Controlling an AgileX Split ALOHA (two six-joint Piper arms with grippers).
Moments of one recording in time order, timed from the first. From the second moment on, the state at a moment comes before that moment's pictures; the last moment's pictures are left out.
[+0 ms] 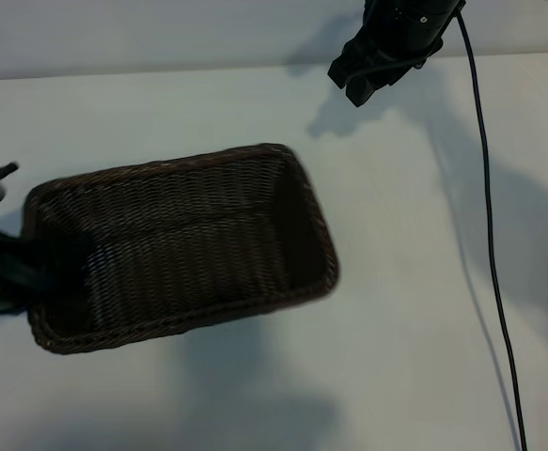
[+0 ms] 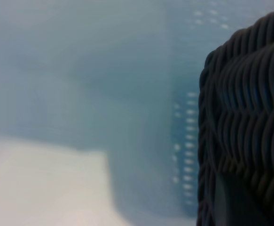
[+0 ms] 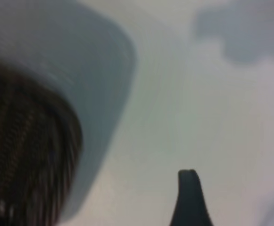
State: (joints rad) left arm -0.03 1.37 -0.50 -0.55 0.29 0.07; right arm 0.40 2.14 -2.02 0.17 1.22 -0.30
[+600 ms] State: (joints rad) left arm 0.09 1.37 -0.59 -0.73 0.46 0.43; right arm 0.40 2.14 -2.02 0.17 1.22 -0.30
